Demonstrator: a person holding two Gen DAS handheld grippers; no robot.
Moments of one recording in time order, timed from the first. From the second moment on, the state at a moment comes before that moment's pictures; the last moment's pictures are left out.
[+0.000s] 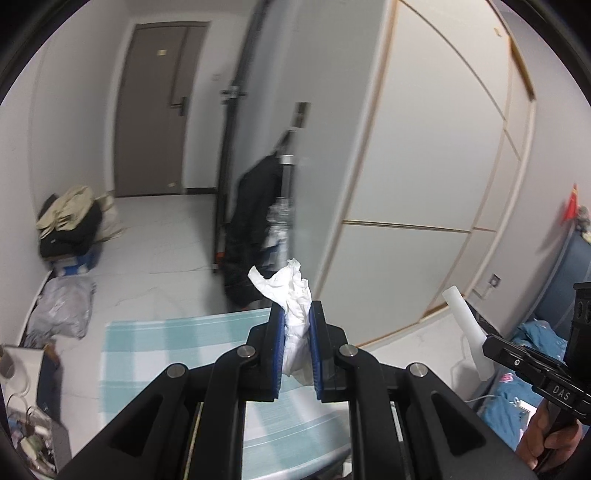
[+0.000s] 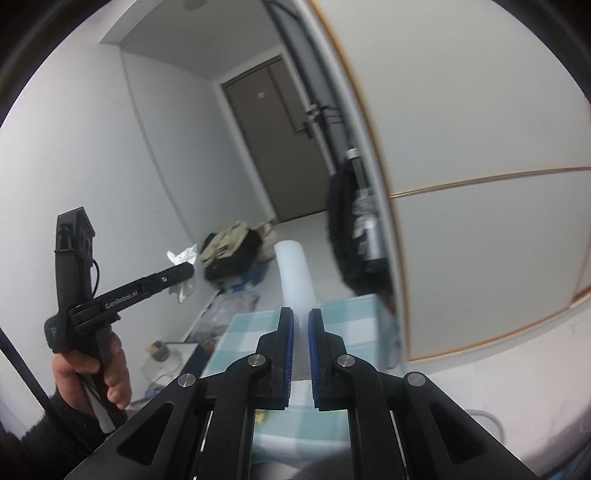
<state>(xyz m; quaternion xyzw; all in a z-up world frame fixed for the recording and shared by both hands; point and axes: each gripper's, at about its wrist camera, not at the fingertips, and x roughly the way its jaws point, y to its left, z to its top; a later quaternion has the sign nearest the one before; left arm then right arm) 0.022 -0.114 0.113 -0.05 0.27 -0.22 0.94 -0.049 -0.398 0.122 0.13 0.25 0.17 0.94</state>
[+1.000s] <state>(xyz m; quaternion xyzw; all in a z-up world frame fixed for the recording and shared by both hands) 0.077 -0.357 -0.046 0.01 0.53 -0.42 0.73 -0.051 -0.619 -0.059 0.27 0.42 -0.06 0.87</state>
